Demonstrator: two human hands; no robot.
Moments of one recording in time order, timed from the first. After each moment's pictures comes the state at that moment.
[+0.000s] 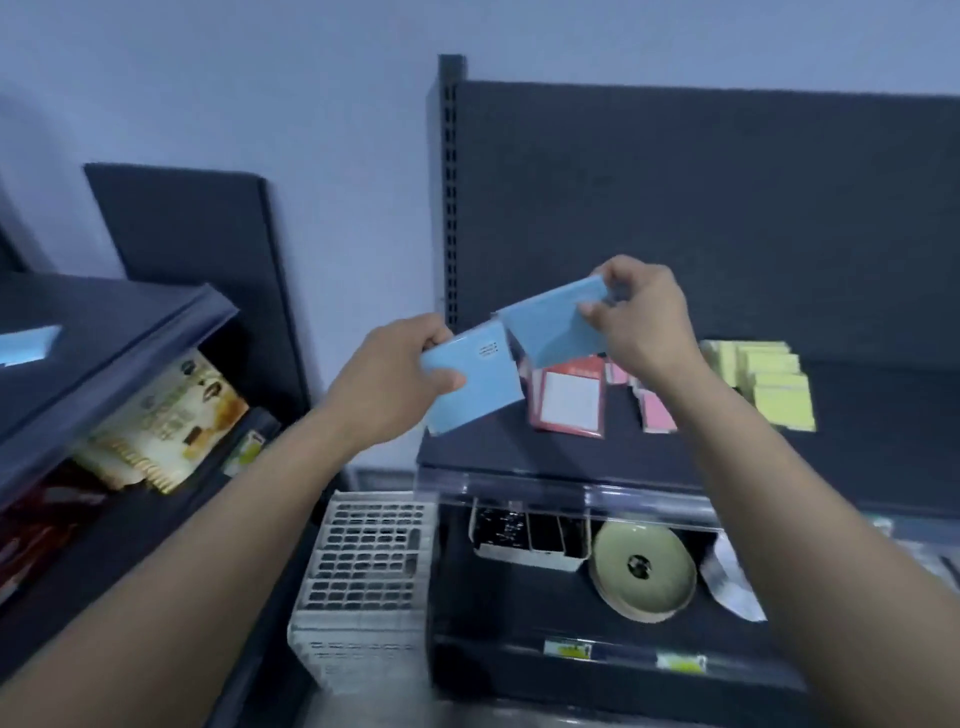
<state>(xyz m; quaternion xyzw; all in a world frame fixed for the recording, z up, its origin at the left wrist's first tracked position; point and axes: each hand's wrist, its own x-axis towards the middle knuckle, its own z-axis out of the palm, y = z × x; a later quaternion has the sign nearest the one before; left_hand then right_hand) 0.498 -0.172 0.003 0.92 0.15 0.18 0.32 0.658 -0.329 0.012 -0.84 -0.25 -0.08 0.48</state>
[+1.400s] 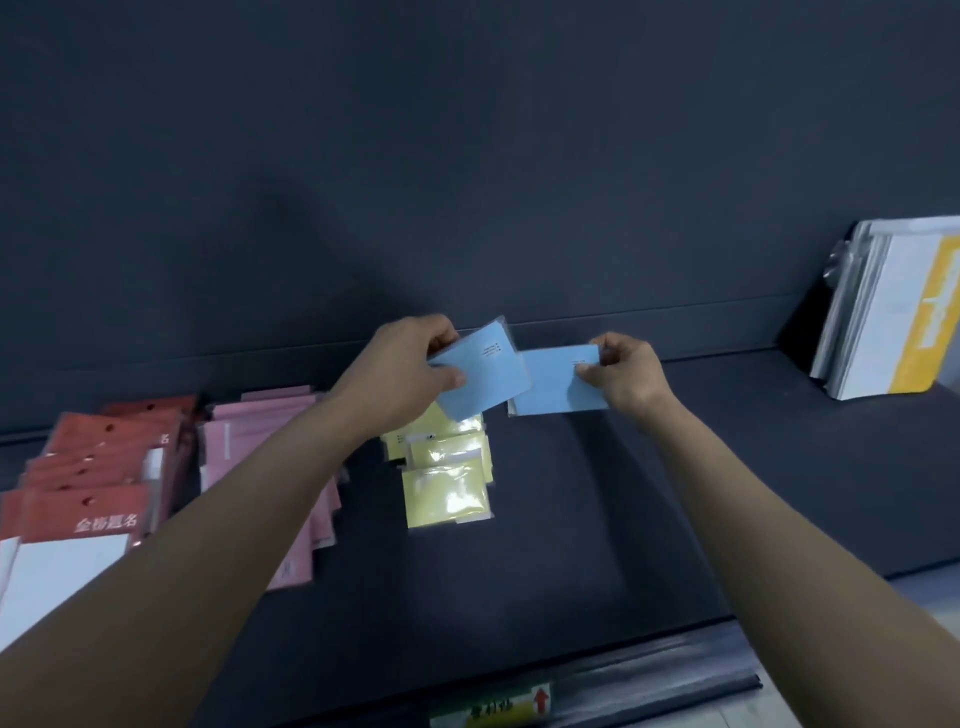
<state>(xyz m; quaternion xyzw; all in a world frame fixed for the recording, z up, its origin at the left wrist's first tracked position) 0.933 -0.455 -0.039 0.93 0.02 0.06 0.36 1.048 -0.671 -0.104 -0.86 -0.02 0.04 0.51</state>
